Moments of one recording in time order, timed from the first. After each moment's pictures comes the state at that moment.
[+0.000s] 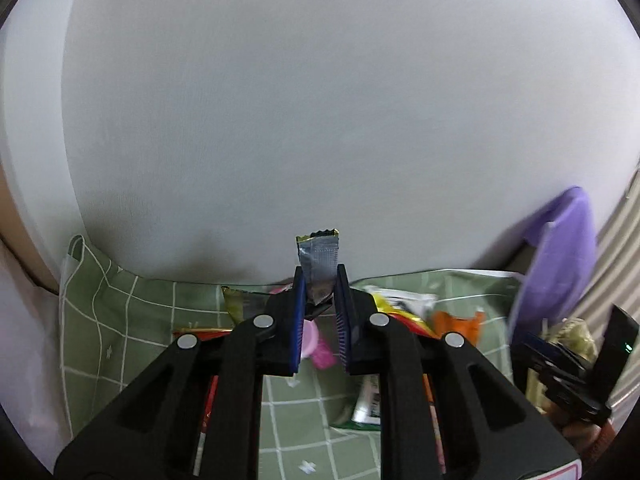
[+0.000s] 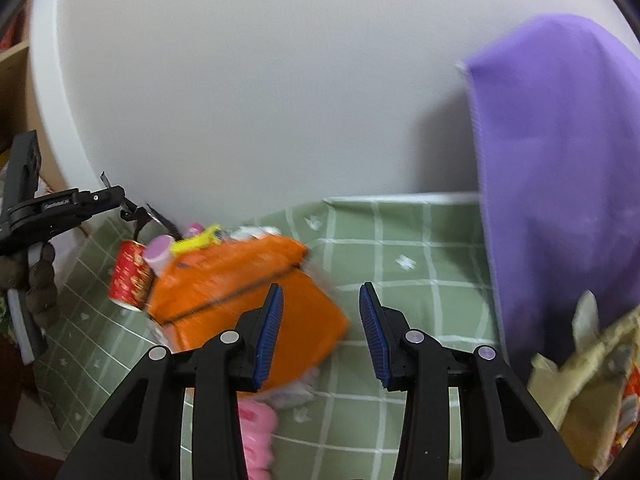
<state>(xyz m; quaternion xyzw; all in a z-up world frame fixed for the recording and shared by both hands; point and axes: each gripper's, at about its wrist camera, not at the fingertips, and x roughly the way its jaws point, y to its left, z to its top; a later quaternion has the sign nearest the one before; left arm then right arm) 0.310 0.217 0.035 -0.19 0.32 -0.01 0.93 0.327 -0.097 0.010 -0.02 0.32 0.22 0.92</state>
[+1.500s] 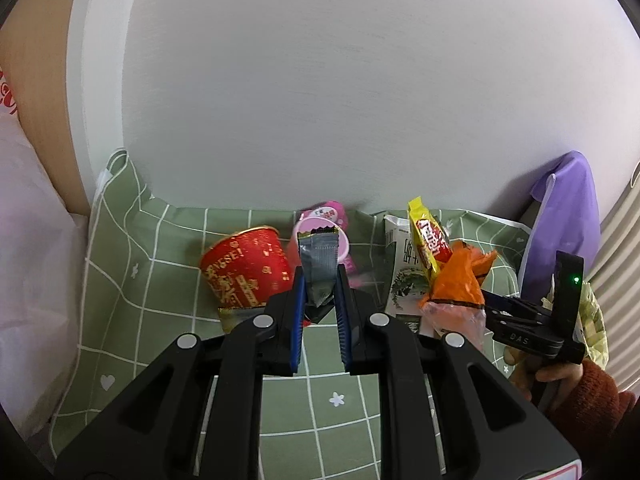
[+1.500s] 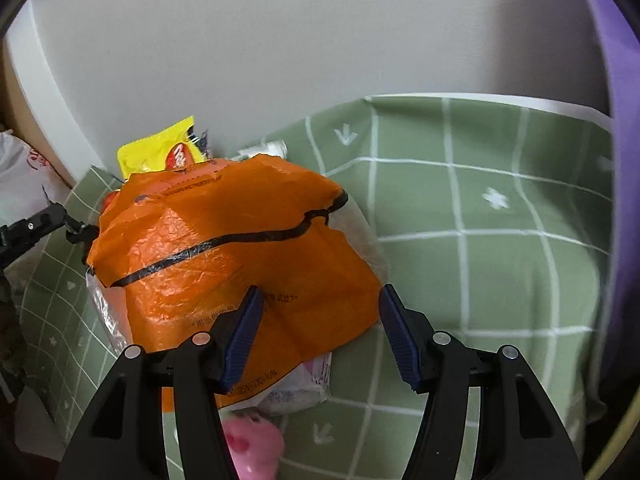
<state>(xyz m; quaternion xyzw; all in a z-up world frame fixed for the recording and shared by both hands) 0.255 0.222 -0.009 -0.19 0.35 0.01 0.92 0.377 -0.080 -0.055 -0.02 0.42 0.25 0.87</state>
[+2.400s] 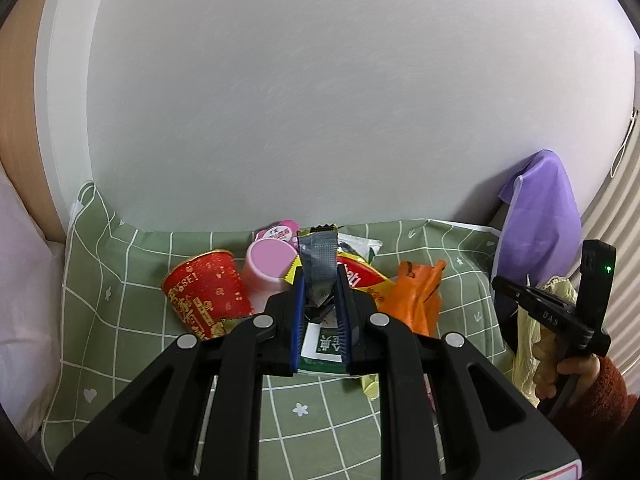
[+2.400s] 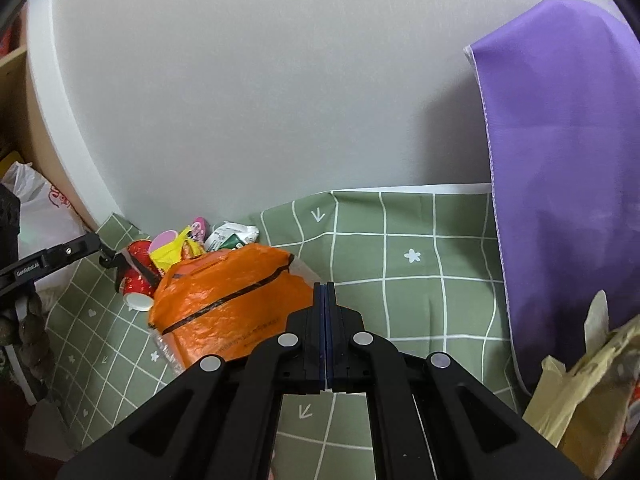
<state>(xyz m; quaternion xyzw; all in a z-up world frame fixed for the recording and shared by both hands) 0.254 0.198 0.012 -0.18 0.32 -0.04 0.93 0.331 -0.122 0.016 -0.01 0.34 0.22 0.91</state>
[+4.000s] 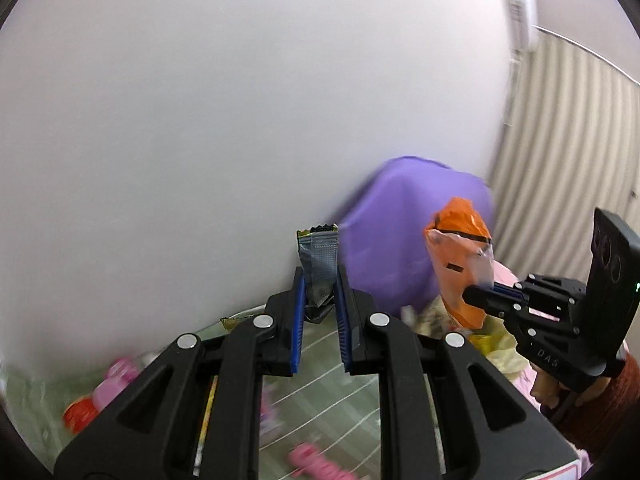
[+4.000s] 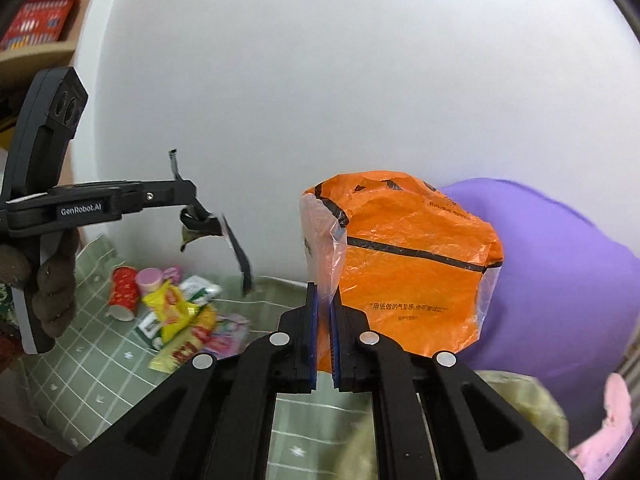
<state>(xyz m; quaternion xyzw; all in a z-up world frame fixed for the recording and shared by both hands) 0.289 0.041 0.133 -0.06 0.21 -0.25 0.94 0.221 -0.159 0.135 -0.12 0.19 0.12 0.97</state>
